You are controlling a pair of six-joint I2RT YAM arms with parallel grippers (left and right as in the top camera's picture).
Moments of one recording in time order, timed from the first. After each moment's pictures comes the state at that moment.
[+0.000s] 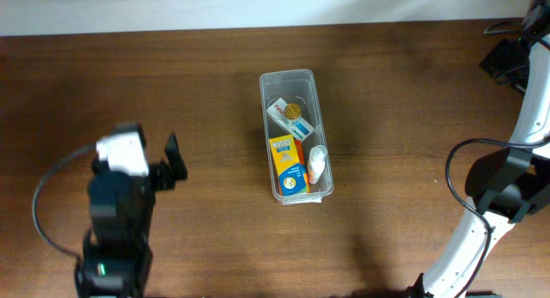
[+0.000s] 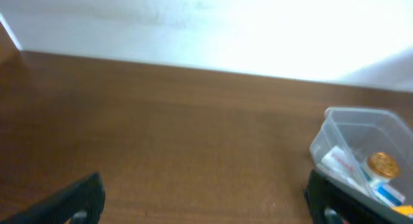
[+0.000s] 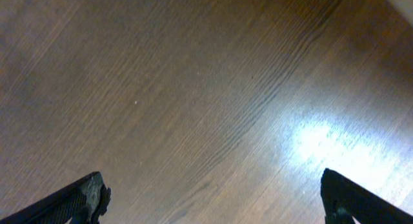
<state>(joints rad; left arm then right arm) -0.04 0.74 0.63 -0.22 -0.10 -0.12 -0.40 2.28 2.50 -1.51 0.28 0.47</state>
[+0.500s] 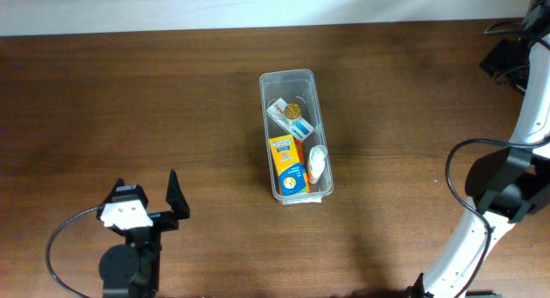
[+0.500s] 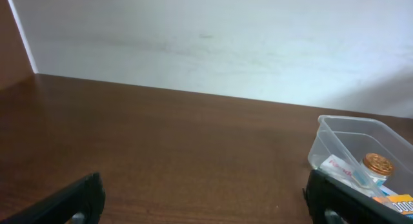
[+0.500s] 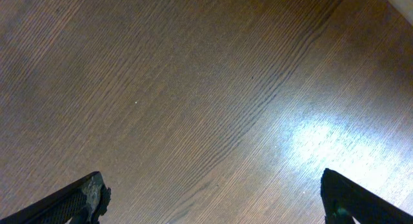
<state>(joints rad) -0.03 0.22 0.23 -0.11 -0.10 -0.12 -0.40 2.28 2.50 -1.51 0.28 0.47</state>
